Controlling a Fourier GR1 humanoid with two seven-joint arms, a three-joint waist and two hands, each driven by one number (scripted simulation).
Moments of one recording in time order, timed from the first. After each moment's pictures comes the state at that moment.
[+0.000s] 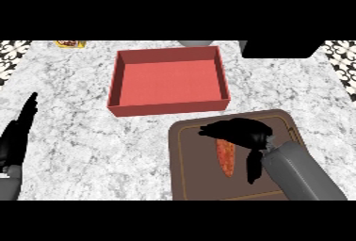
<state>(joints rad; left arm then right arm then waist) -0.10 0.44 0.08 -1.30 -0.13 0.17 0.04 -0.43 -0.31 0.43 -1.27 0.80 0.67 -0.31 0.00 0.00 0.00</state>
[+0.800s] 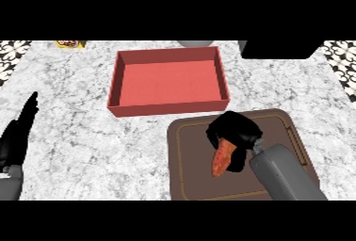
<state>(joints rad) -0.10 0.41 0.12 -1.33 -0.17 0.14 0.06 -0.41 -0.19 0.37 -1.21 0.99 0.32 -0.31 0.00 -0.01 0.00</state>
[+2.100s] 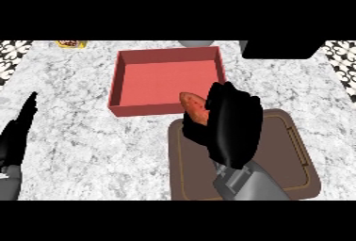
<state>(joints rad) -0.10 0.41 0.13 -1.33 -0.18 0.12 0.06 -0.53 -0.01 0.52 -1.71 1.42 0.12 1.07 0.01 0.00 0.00</state>
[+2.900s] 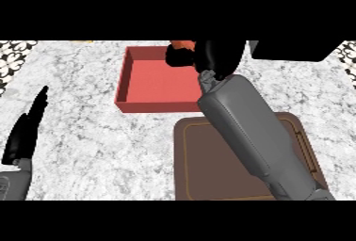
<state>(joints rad) -0.15 0.38 0.10 -1.33 -0.21 0.12 0.07 -1.02 -0.01 0.25 -1.16 1.12 -0.19 1.04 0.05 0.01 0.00</state>
